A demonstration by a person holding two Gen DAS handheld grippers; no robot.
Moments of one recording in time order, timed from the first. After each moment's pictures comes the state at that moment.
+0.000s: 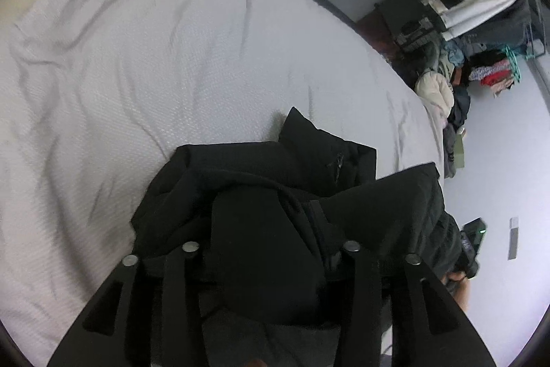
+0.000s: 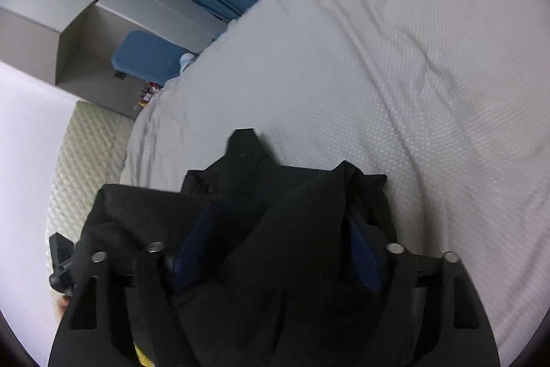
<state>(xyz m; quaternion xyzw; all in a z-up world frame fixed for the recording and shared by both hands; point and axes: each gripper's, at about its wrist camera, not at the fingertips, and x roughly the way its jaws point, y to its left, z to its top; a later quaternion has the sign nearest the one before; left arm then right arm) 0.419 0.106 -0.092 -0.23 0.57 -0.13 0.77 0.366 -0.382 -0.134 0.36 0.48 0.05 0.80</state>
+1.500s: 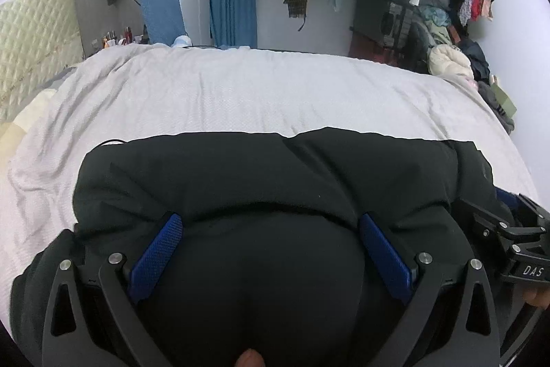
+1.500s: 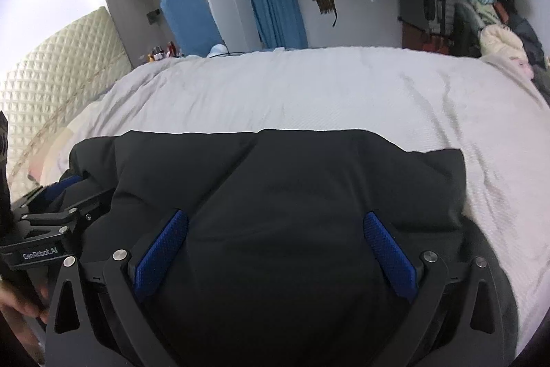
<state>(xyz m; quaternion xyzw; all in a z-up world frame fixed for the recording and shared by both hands) 0.421 -0.047 -0.153 0.00 0.40 -0.10 0.91 0.405 -0.201 -0.160 0.09 0.39 0.04 0.91</state>
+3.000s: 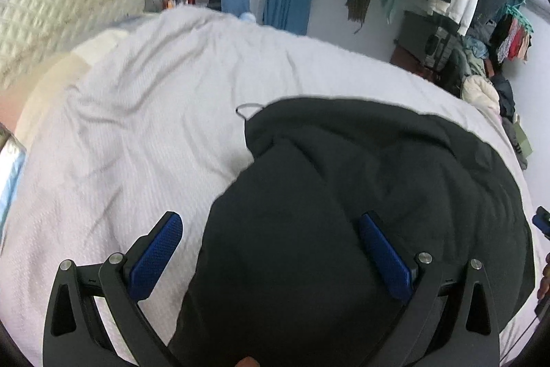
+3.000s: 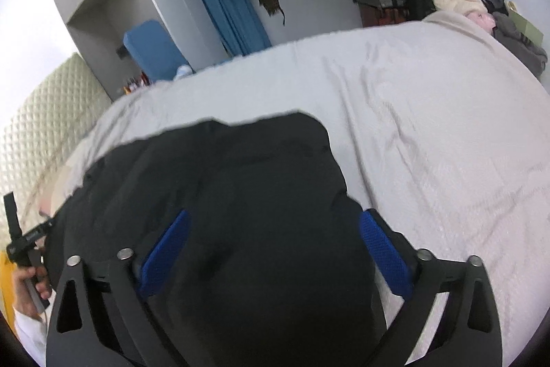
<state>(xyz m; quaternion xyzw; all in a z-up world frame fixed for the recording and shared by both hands) 0.368 0.107 -0.165 -0.07 0.43 -0.03 0.90 0.319 -0.320 -0.147 0.18 0.40 0.01 0.90</state>
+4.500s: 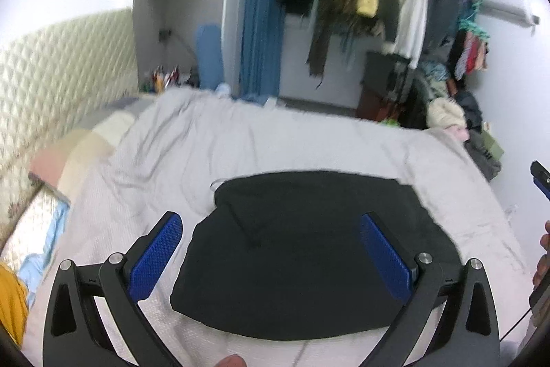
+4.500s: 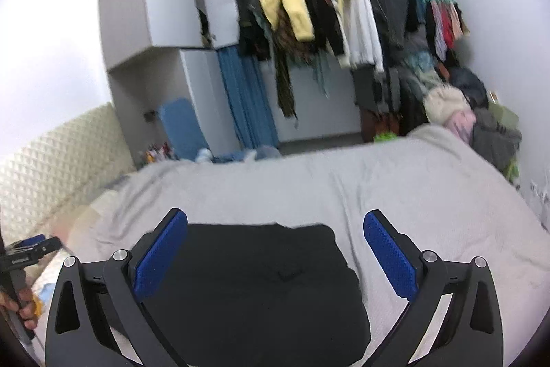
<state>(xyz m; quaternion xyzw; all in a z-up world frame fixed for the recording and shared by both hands) 0.212 0.045 0.035 -0.04 0.30 -0.06 0.95 0.183 -0.253 0.067 0.10 0.19 -0.01 0.98</state>
